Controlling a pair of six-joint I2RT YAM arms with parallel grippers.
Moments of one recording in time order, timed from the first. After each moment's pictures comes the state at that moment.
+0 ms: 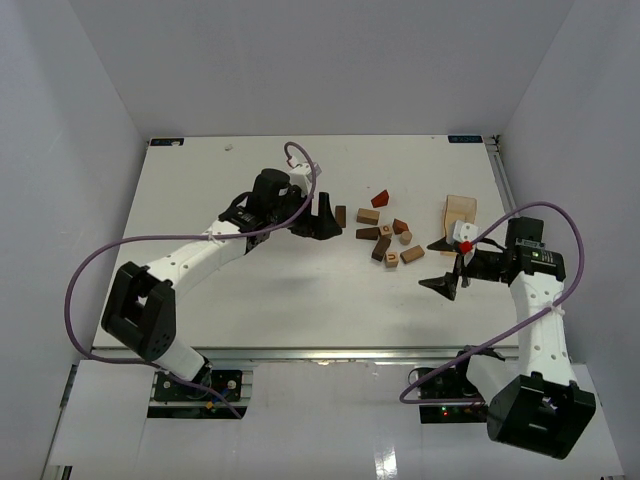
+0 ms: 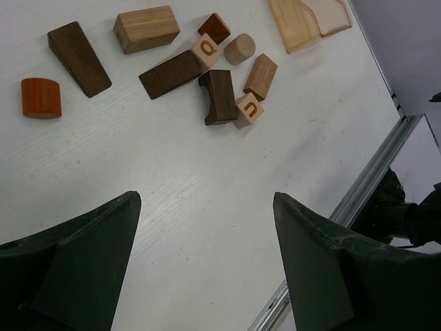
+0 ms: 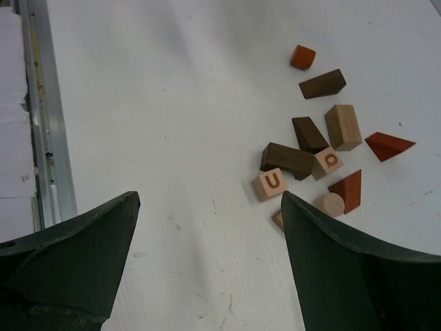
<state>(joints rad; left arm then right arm) -0.57 1.54 1.14 -0.14 0.40 -0.35 -0.22 0.97 0.85 -1.07 -1.22 -1.36</state>
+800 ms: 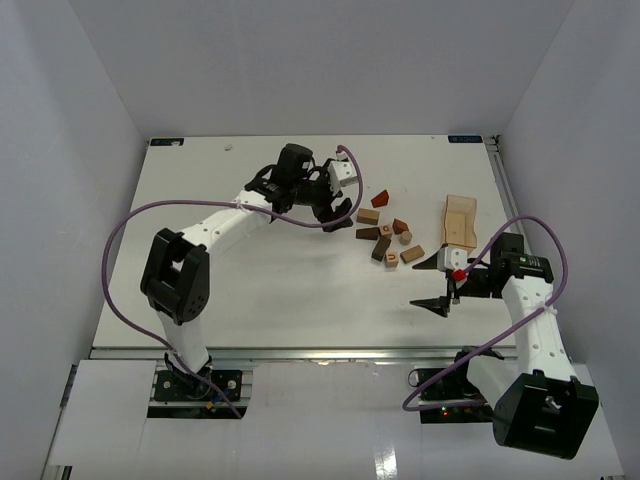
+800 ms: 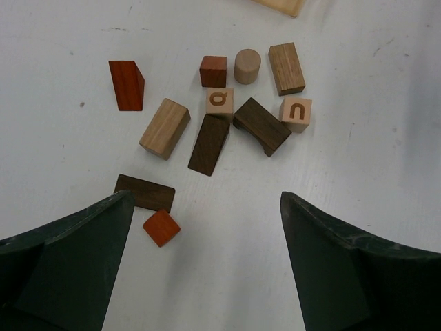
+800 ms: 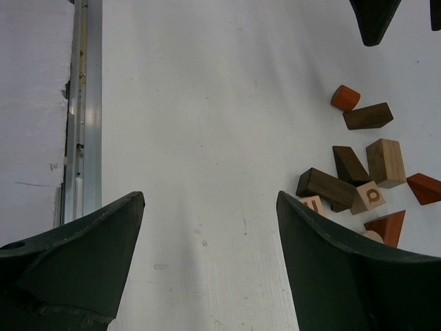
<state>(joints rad) -0.58 1.81 1.47 -0.24 0.62 0.43 -0.15 0.97 0.75 -1.22 -1.29 -1.68</state>
